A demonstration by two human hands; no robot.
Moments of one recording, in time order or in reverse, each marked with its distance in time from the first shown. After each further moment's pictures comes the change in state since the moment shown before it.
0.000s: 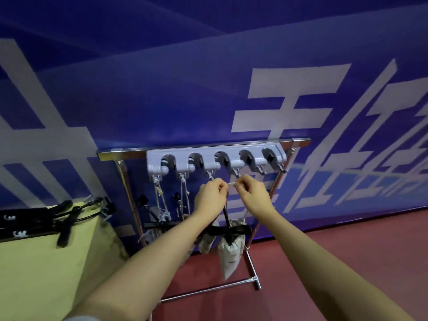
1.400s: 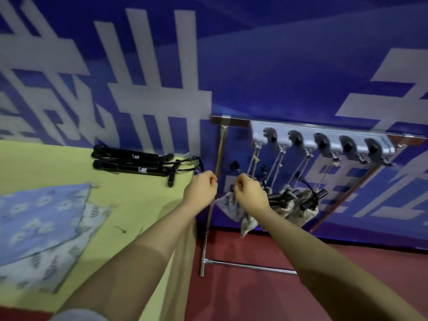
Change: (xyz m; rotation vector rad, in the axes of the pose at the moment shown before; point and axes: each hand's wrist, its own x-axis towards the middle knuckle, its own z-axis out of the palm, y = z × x) left_hand -0.119 -0.178 -0.171 0.167 0.213 -0.223; right_hand -0.084 -0.136 0.193 -0.202 -0.258 -0.152
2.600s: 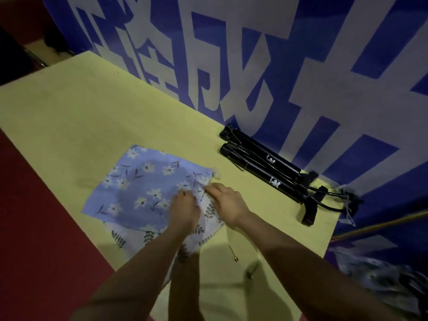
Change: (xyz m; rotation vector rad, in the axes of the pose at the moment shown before) left_hand 0.006 -0.358 -0.141 0.265 0.151 -0.709; right_hand 0.109 -0.255 0.331 -0.254 -0.665 -0.754
